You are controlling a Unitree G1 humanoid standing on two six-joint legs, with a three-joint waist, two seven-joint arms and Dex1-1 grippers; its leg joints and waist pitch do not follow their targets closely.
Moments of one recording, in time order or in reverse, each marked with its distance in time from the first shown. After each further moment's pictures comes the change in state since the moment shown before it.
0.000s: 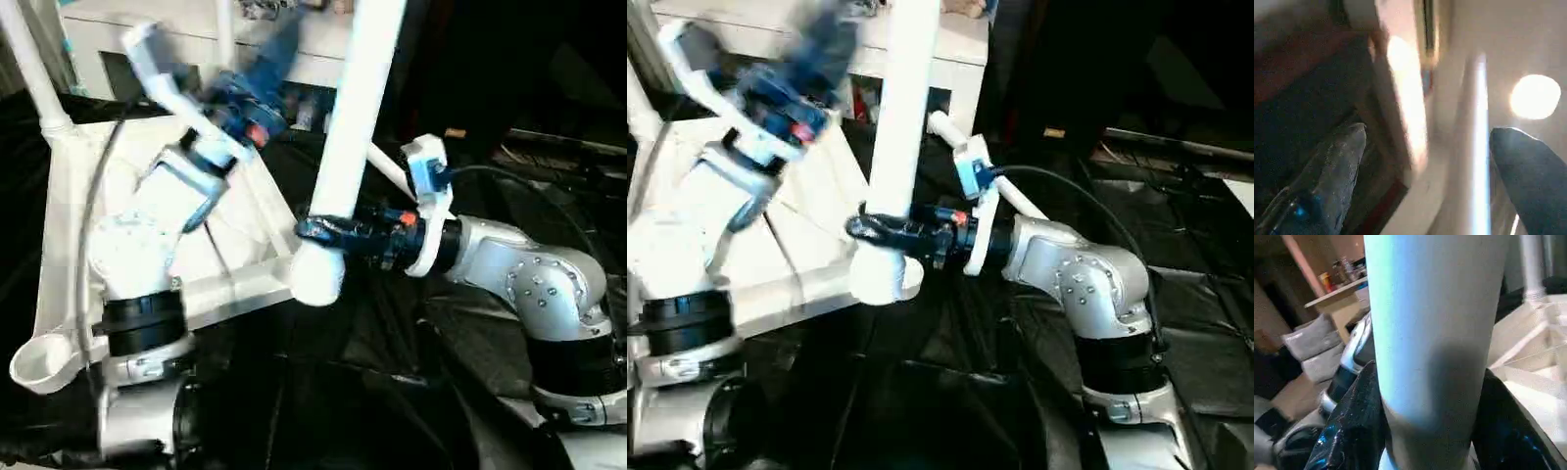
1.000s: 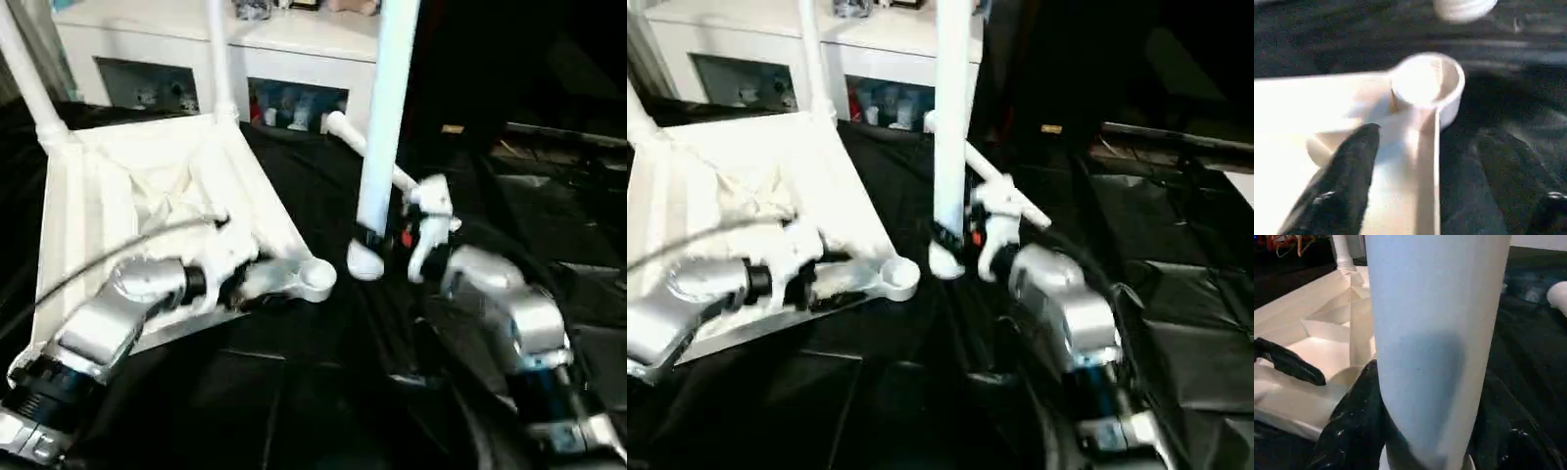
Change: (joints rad) left arm 0.346 0.660 -0.811 0.083 1.027 -0.337 -0.437; right arm 0.153 0.013 0.104 0.232 -0.505 -0.494 -0.276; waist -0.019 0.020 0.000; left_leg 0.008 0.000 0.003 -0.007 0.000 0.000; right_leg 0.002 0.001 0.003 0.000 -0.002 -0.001
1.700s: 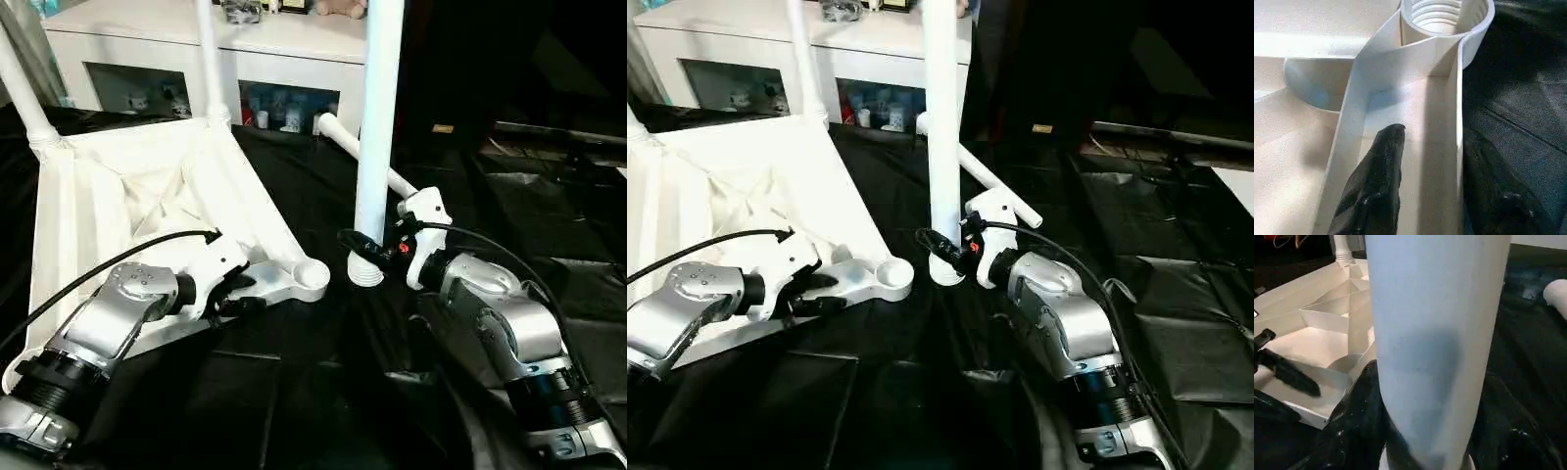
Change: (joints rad) left arm -0.040 -0.015 0.000 0.132 0.068 0.100 -0.070; right arm 0.010 0.001 0.016 -0.002 -0.037 -0.022 0.023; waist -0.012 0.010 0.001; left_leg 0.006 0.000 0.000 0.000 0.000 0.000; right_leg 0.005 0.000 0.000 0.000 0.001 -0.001
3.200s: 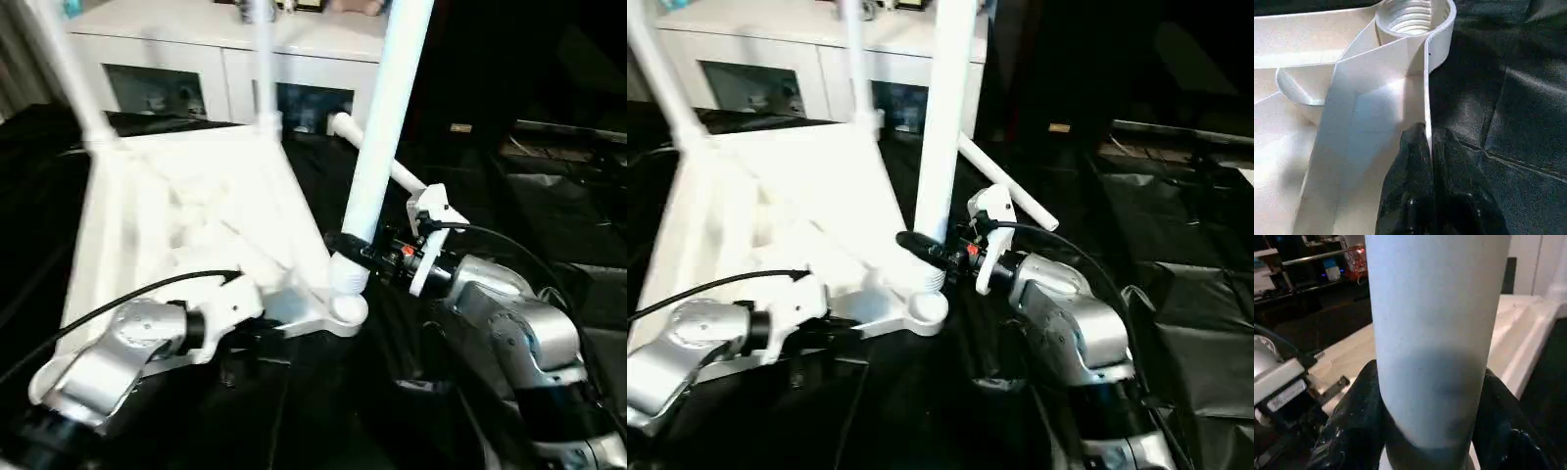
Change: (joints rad) left arm 0.189 -0.039 0.014 -0.182 0.066 -0.200 -0.085; right arm 0.071 -0.016 -0.036 -0.161 0.166 0.114 0.154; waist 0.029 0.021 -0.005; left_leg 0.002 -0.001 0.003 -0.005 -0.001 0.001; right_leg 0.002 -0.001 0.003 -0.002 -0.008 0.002
